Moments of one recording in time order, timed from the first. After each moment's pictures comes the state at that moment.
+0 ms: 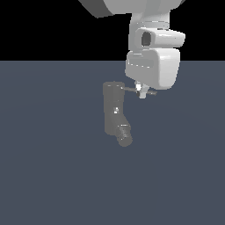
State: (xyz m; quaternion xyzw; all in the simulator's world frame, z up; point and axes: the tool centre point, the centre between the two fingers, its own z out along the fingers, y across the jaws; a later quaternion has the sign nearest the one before) arm -0.084 -0.082 0.202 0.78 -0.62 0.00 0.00
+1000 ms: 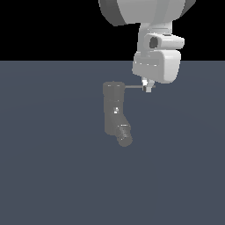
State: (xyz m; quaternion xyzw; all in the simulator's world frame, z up) arm -0.023 -0.116 0.201 0.78 -0.62 0.00 0.00
